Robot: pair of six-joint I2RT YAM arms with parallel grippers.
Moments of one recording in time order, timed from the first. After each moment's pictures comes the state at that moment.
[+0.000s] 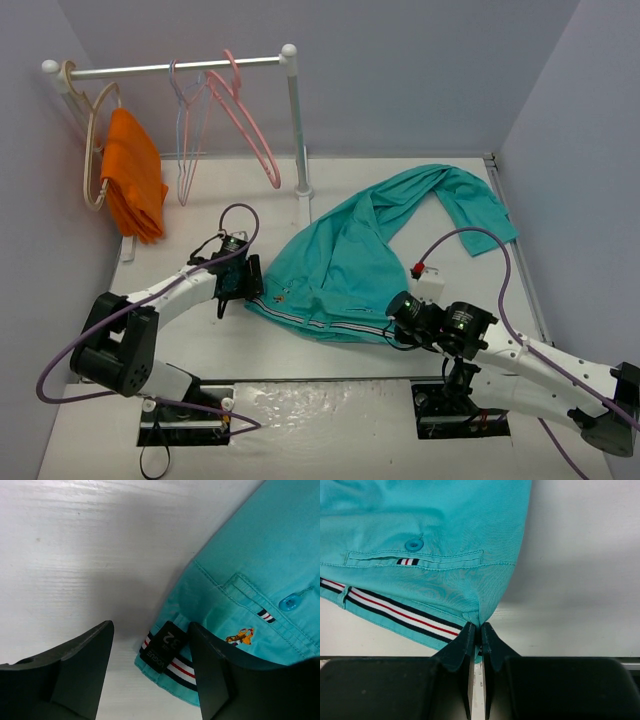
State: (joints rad) left arm -0.39 1.43 0.74 -0.40 -0.07 -0.52; right arm 1.01 0.83 0.66 -0.95 0.44 1.07
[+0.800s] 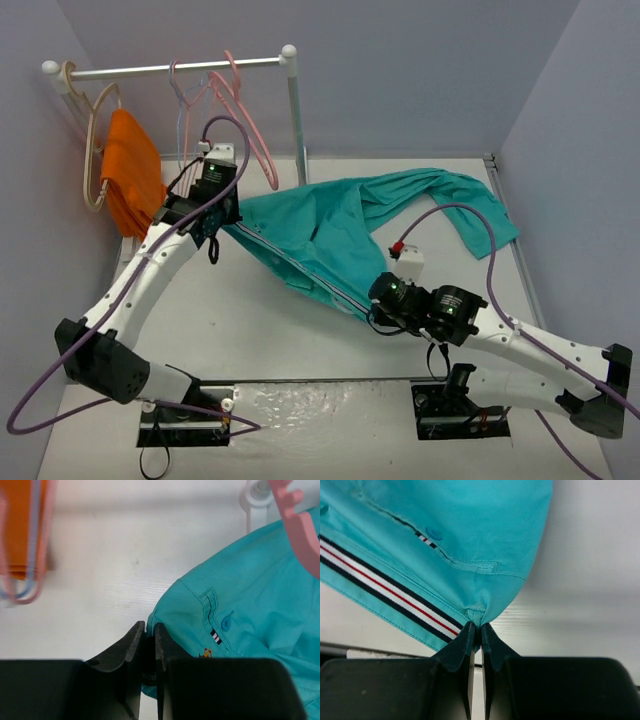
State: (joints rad) left arm -0.39 1.41 1.42 -0.76 -0.35 -0.29; right arm 1.04 0.97 0.87 -0.88 0.46 1.00
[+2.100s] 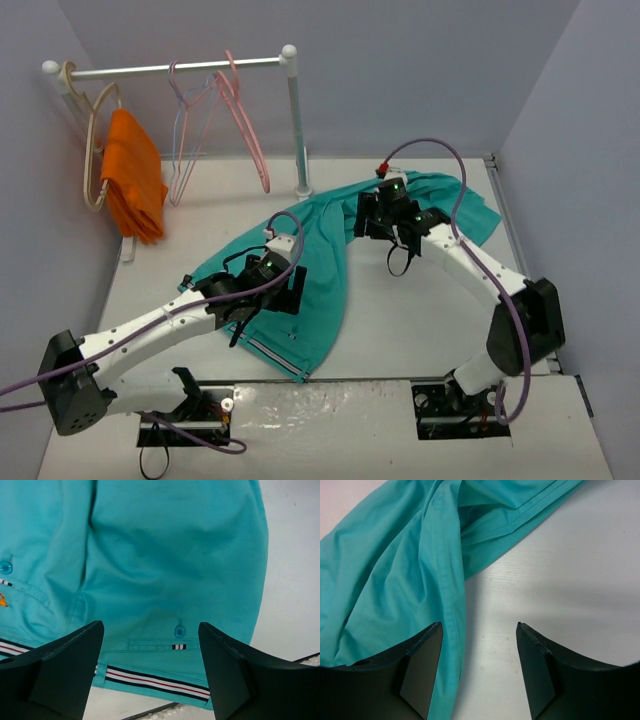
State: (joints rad) left arm -0.89 1.16 0.93 -0.65 -0.32 -0.51; right arm 0.50 1.49 1.17 -0.43 0.11 0.46
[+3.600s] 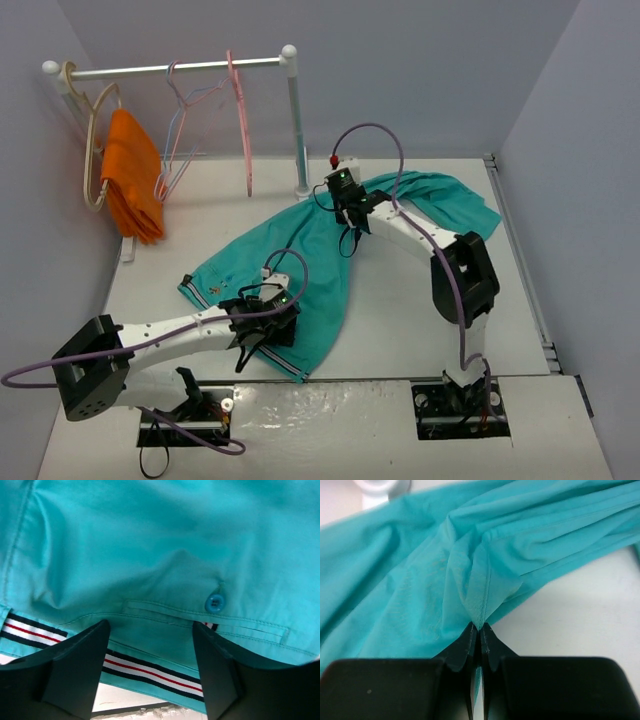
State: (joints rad) left arm -1.01 1.26 0.67 -0.58 -0.35 -0.79; right arm 0.59 1.98 1.55 -0.38 0.41 0.26
